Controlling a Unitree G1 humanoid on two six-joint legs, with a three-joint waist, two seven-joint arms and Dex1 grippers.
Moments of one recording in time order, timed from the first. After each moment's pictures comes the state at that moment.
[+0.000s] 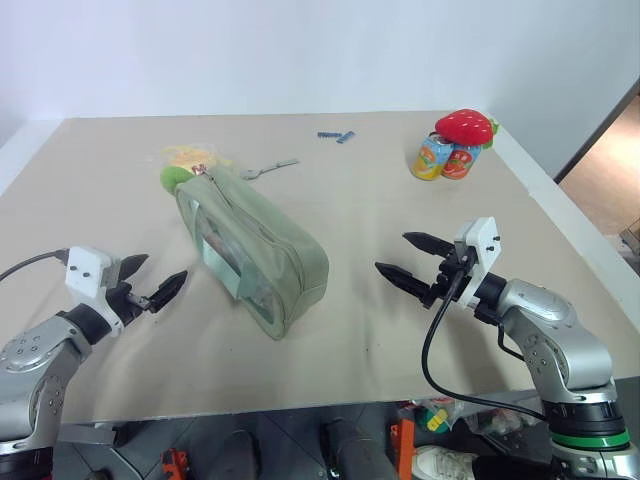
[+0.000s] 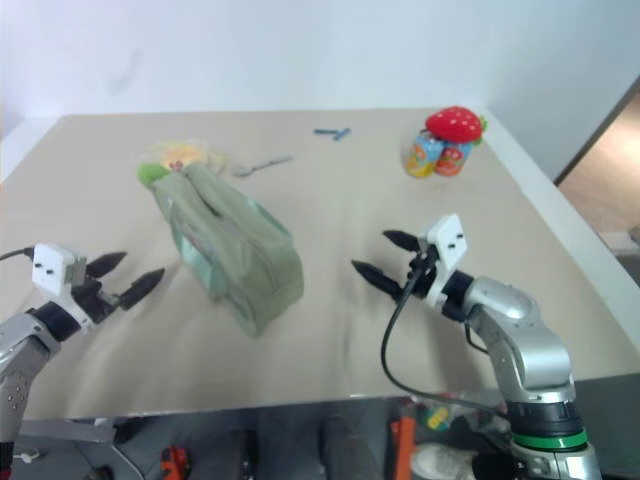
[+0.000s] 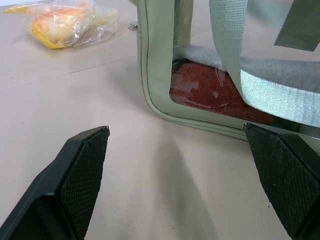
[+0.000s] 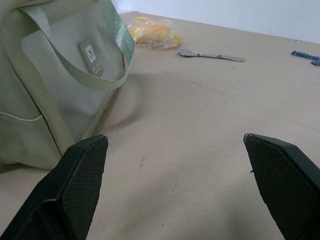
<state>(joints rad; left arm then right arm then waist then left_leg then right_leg) 0.00 0.60 0.38 -0.21 -0.51 0.40 -0.64 -0.26 -0.60 -0.12 -0.24 0.51 0.44 0.77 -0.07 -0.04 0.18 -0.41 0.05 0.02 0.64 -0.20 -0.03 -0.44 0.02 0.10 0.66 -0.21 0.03</state>
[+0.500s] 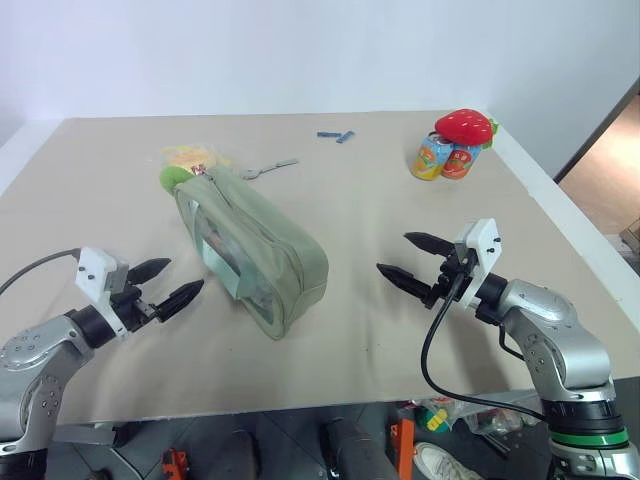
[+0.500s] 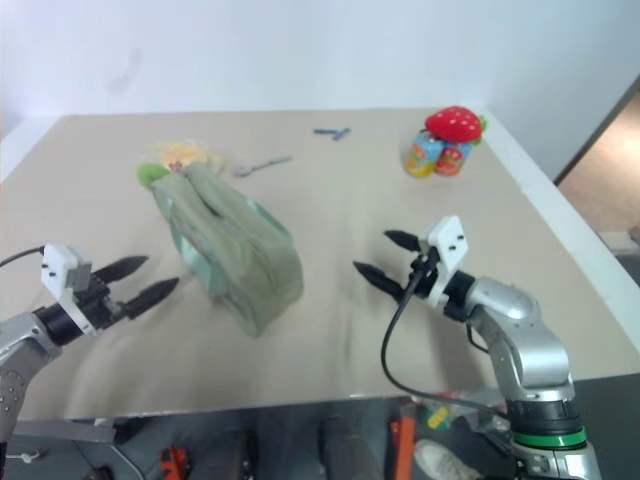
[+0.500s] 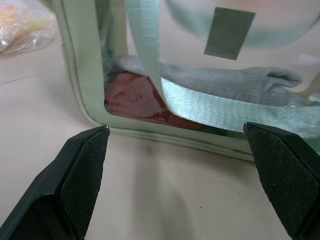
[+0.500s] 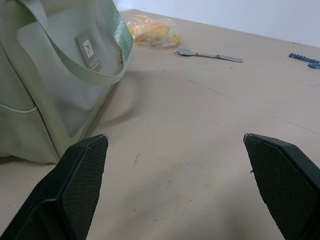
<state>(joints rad) 0.01 0.65 0.37 -0.26 -0.61 0.44 -0.81 -0.26 -0.60 -0.12 -0.21 0.47 0.40 0.80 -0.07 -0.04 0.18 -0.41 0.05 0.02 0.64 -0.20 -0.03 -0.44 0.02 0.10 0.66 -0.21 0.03</state>
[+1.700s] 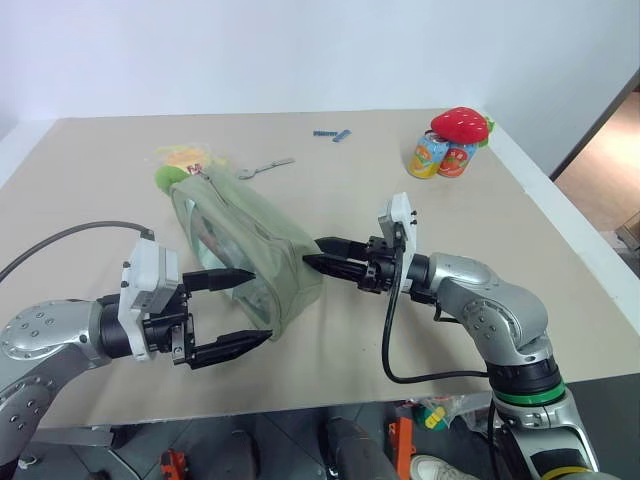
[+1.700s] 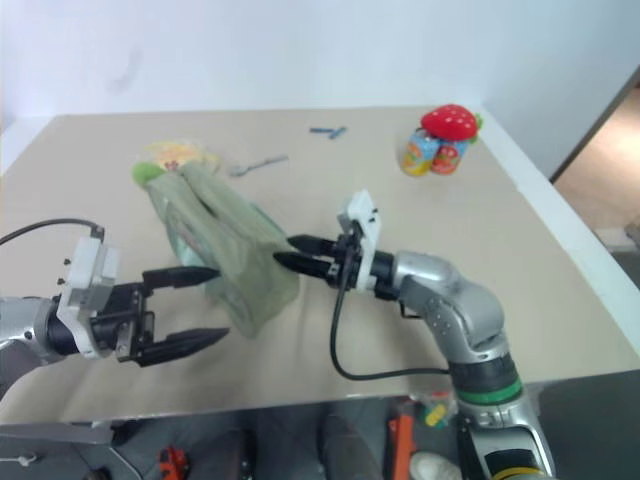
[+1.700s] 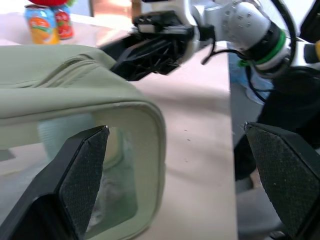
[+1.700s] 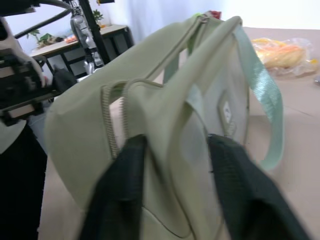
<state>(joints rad) -0.02 0.84 0.29 -0.68 -0.96 0.63 -0.87 -0.53 -0.44 0.09 -0.29 0.68 0.73 0.78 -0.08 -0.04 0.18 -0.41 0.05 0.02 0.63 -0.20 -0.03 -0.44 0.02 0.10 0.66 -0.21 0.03</state>
